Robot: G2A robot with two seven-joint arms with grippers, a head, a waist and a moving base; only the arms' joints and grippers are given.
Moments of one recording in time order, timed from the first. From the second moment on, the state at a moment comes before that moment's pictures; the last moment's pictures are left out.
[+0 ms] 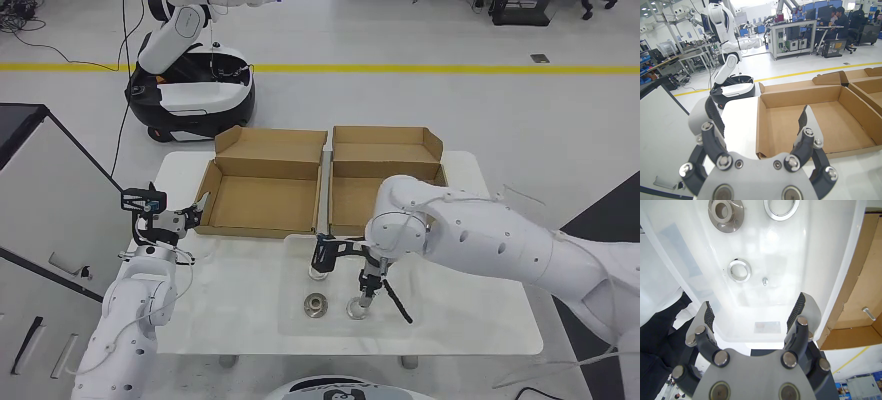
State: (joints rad) left arm 1.73 -1.15 -1.60 -1.80 1.33 0.00 0.00; right arm -0.42 -1.00 0.17 -1.77 -0.26 -0.14 1.54
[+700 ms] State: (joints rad) left arm 1.73 -1.15 -1.60 -1.80 1.33 0.00 0.00; right arm -0.50 -1.02 0.17 -1.71 -0.35 -0.13 1.53
